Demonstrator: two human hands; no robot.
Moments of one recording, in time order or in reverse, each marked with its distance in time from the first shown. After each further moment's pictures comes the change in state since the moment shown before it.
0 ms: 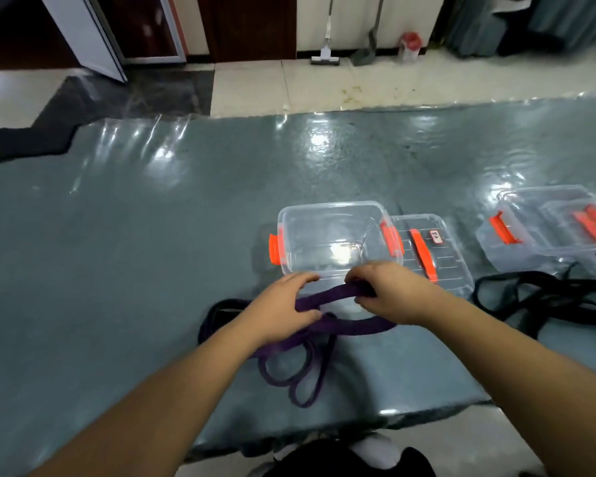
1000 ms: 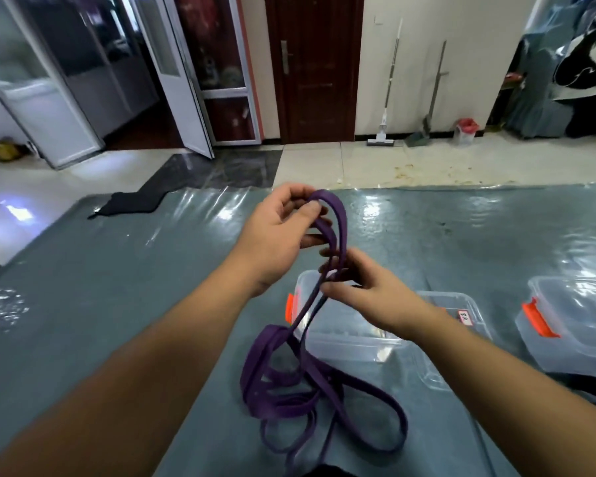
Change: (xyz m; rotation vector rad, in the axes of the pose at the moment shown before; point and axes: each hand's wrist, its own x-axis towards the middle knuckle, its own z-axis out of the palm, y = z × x) left_hand -0.004 0.196 -0.143 -0.755 0.597 0.211; right_hand 0.002 -0.030 -0.095 0.936 0.164 -0.292
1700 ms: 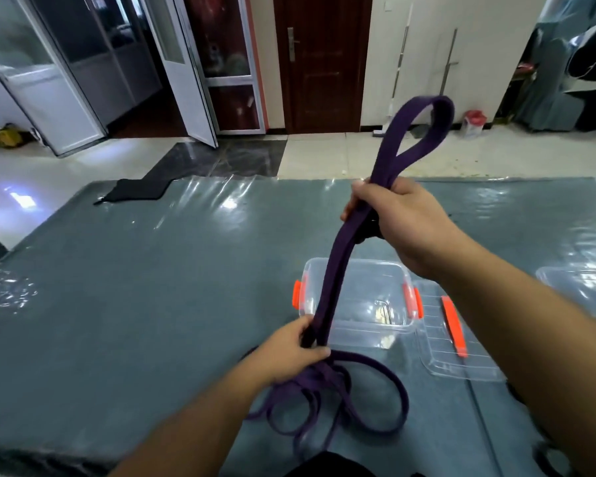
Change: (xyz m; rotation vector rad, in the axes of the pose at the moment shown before) left_hand -0.101 -0.183 -0.027 0.457 -0.288 -0.459; right_hand 0.016 -0.088 -0.011 0.182 0.276 -0.029
